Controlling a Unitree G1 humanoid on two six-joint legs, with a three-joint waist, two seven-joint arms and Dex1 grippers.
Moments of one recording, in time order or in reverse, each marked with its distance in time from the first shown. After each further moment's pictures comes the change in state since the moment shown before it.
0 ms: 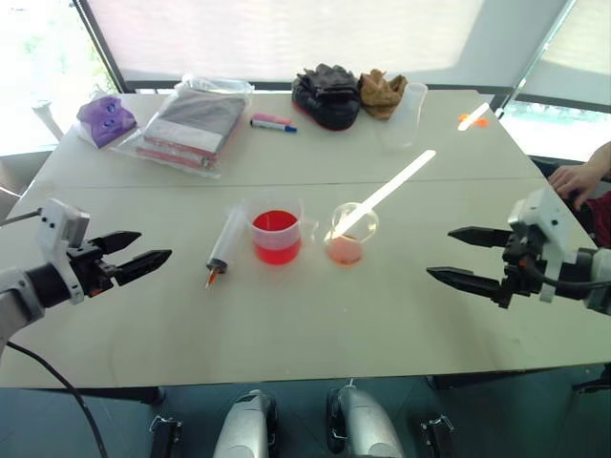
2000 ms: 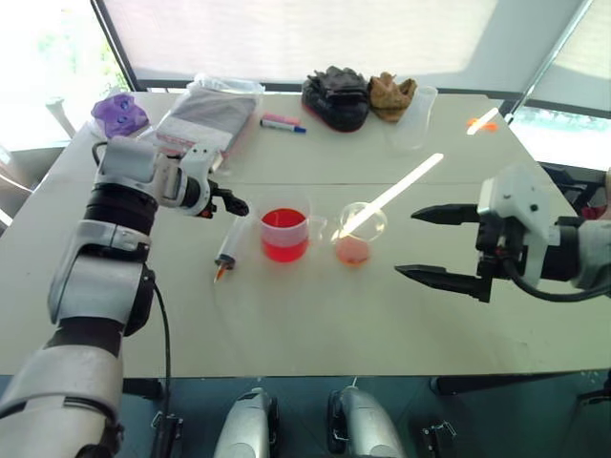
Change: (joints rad) left arm -1.199 -0.335 -0.719 0.955 0.417 0.502 0.229; right arm -0.213 -0.099 0.093 -0.193 0.152 0.063 -0.101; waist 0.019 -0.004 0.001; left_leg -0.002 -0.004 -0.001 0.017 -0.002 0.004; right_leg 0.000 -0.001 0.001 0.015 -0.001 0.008
